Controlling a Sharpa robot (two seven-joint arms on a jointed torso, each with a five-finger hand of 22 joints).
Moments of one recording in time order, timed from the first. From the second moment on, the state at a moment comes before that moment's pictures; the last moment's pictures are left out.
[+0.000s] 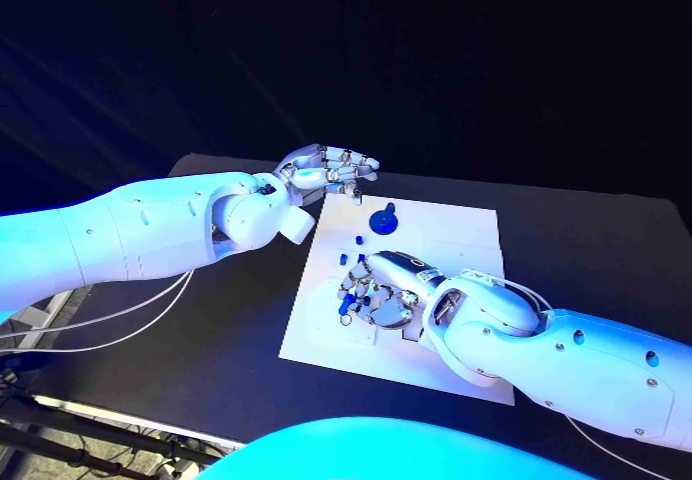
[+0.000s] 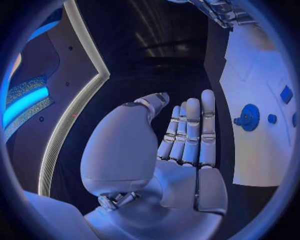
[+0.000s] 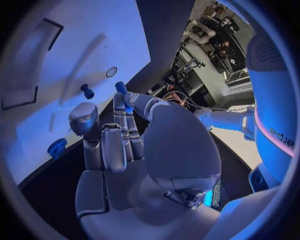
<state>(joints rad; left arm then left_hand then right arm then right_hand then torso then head) 1.18 -0.91 -0.01 1.44 -0.08 -0.03 0.31 1.40 -0.22 0.49 0.16 0.27 0.83 0.21 0.25 0.35 0.87 0.14 0.53 0.21 0.96 0.07 1.15 0.49 0.17 0.95 0.16 0.78 0.69 1.13 -0.50 -0.18 1.62 -1.39 -0.34 -0.12 1.35 -0.15 0.65 0.05 0.20 1.05 0.13 0.24 0.31 1.19 0.06 0.31 0.10 1.46 -0.01 1.43 1.18 0.14 1.31 0.09 1.02 1.15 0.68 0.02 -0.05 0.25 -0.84</state>
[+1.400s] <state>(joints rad) 1.18 -0.91 -0.01 1.44 -0.09 -0.02 0.31 1.40 -0.22 0.49 0.16 0.27 0.83 0.21 0.25 0.35 0.87 0.14 0.53 0.21 0.96 0.07 1.15 0.49 0.17 0.95 0.16 0.78 0.69 1.11 -0.46 -0.19 1.58 -1.43 -0.29 -0.15 1.34 -0.16 0.64 0.05 0.20 1.04 0.13 0.24 0.32 1.19 0.06 0.30 0.11 1.46 -0.01 1.43 1.18 0.14 1.31 0.09 1.01 1.15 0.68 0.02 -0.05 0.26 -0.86</state>
